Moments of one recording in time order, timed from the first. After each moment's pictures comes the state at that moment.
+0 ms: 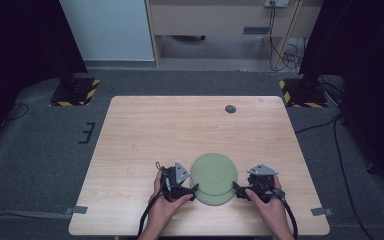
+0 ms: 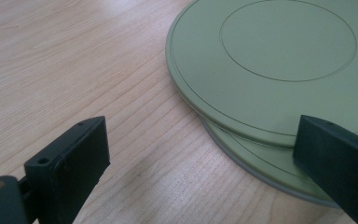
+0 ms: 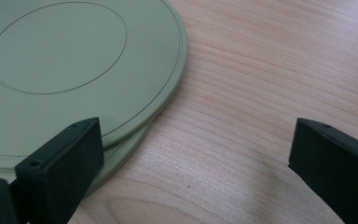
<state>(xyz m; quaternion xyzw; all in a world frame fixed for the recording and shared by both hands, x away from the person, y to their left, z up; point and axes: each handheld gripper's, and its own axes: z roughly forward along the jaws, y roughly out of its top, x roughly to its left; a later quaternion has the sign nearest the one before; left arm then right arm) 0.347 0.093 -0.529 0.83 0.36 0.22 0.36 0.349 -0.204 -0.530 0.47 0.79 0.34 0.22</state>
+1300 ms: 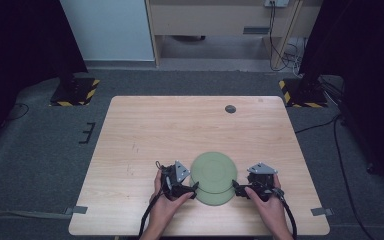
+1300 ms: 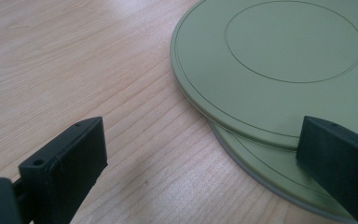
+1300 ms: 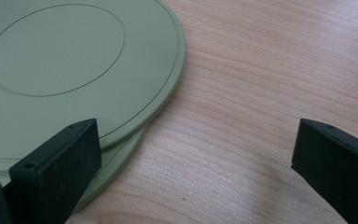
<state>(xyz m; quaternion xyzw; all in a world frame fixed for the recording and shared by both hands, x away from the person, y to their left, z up) 0.353 0.091 -0.531 0.82 0.37 0.23 0.36 0.354 -0.202 -0.532 0.48 0.78 0.34 0.22</state>
